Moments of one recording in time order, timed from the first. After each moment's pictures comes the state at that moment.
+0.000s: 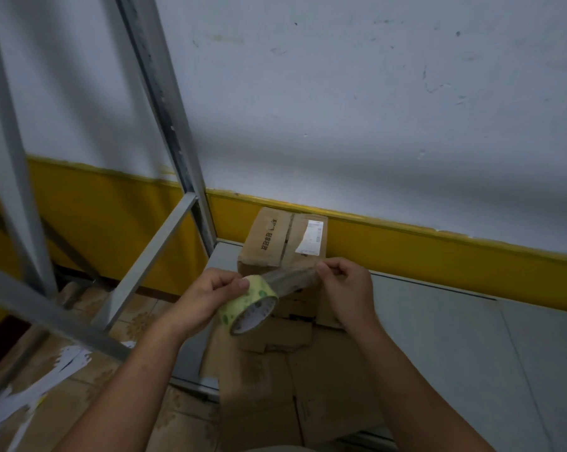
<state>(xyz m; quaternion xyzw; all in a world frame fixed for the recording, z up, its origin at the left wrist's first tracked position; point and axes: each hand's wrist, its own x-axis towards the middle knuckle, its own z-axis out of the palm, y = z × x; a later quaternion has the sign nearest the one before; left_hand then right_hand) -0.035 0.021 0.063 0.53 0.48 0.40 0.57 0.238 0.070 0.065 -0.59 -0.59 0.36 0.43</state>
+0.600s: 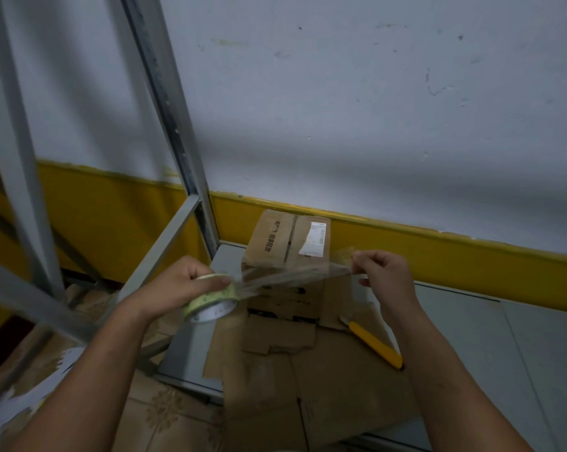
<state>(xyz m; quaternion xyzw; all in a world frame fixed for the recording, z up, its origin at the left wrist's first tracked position) -0.086 0.027 0.099 0.62 0.54 0.28 0.49 0.282 0.090 0.089 -0.61 -0.50 0.43 0.45</state>
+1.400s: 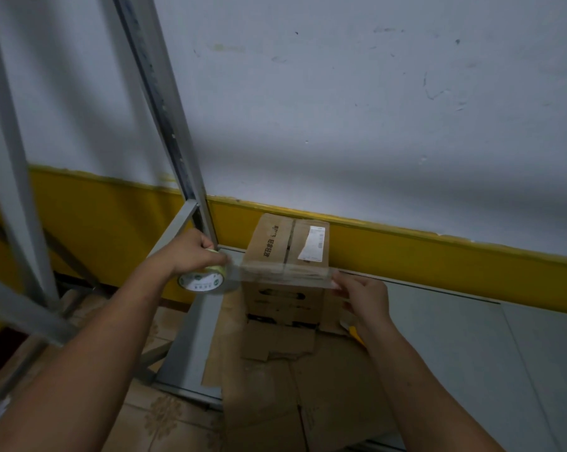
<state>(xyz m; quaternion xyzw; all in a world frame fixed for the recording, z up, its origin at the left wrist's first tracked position) -0.099 0.115 0.094 0.62 0.68 0.16 0.36 0.255 0.086 0.046 -0.64 -0.34 0.52 0.44</state>
